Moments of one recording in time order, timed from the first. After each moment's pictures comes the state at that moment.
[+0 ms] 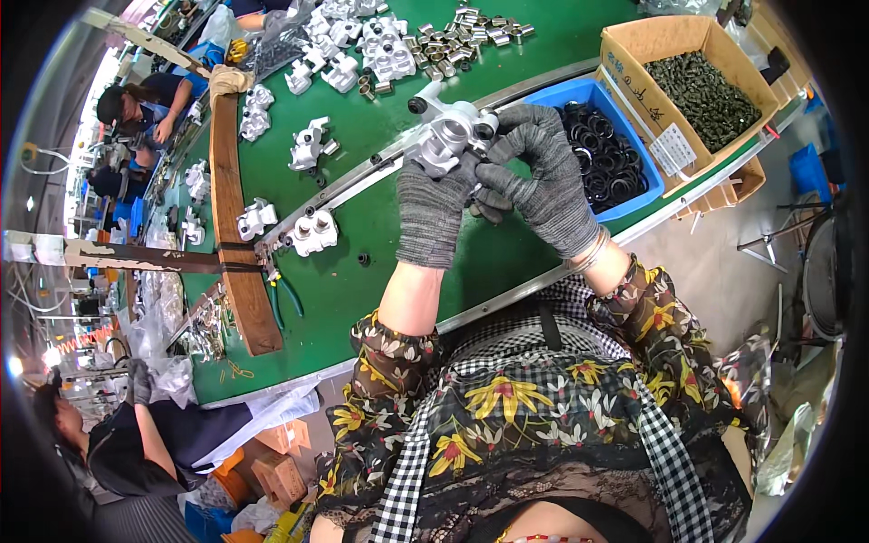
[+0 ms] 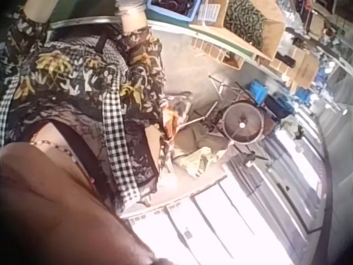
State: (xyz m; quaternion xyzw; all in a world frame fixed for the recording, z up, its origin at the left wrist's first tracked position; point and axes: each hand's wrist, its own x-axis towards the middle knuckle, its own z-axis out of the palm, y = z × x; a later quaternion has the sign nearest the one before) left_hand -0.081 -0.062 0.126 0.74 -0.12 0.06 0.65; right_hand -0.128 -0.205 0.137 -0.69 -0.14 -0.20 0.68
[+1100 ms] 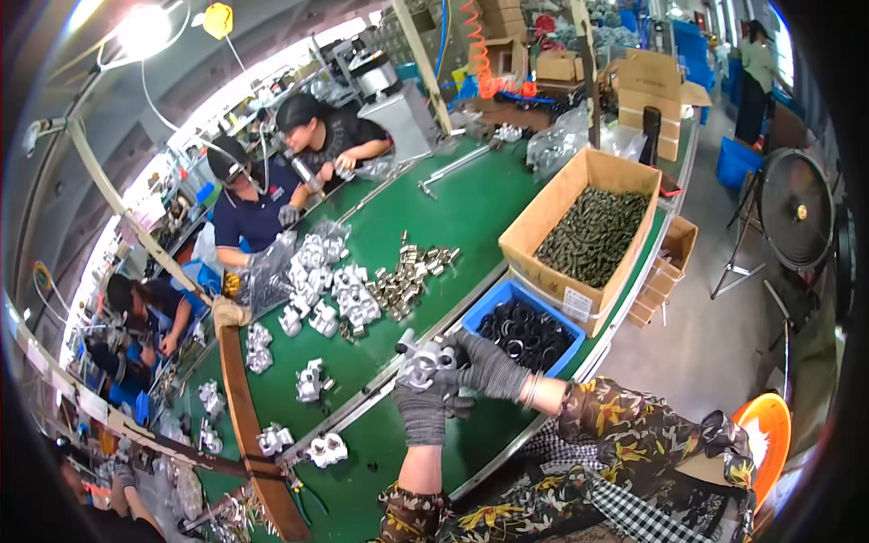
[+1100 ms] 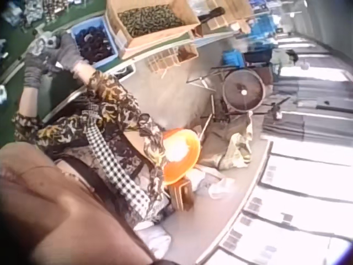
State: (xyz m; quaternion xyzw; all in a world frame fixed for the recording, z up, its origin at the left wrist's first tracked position) left_hand -0.072 -0.080 0.119 0.91 -0.23 0.10 0.33; right_hand -0.123 -0.227 0.140 -0.75 -0.09 -0.06 0.65
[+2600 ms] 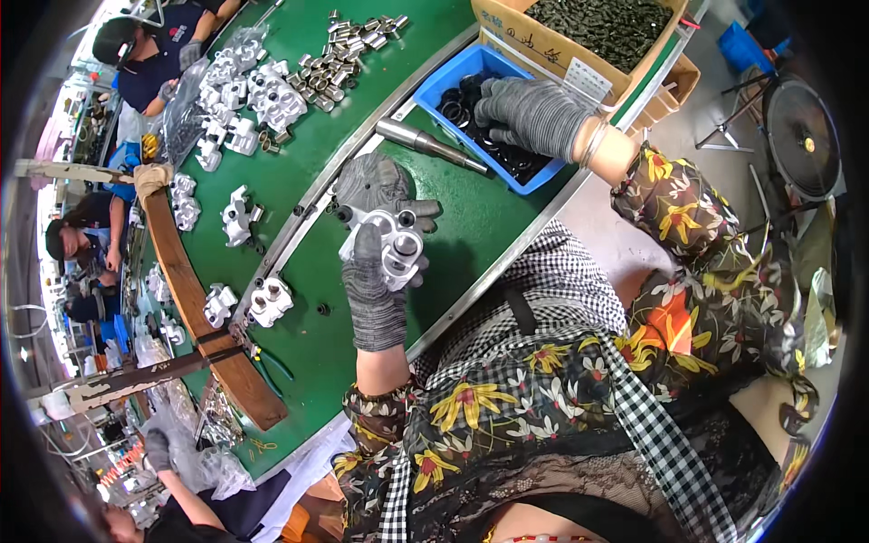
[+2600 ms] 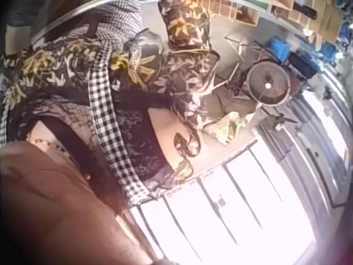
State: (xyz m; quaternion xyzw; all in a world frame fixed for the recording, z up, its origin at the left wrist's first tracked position) left_hand -0.136 -0.040 0.107 0.54 0.04 -0.24 0.81; right_hand -0.104 -0.338 0.121 -0.97 -0.19 -0.06 0.10
